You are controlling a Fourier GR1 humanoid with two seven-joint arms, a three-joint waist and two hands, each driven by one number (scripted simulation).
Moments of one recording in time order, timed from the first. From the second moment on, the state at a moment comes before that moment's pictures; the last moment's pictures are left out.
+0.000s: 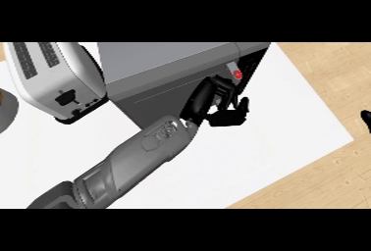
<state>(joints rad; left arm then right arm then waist) -0.99 0.05 -0.83 -0.82 0.64 0.46 -0.29 0.12 -0.53 -0.04 -2.08 -0.61 0.27 -0.30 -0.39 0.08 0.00</state>
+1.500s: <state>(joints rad) -0.97 0.08 -0.87 -0.86 0.72 0.64 -0.37 0.03 -0.64 -0.15 -2.05 -0.74 0.30 -0.22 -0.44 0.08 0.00</state>
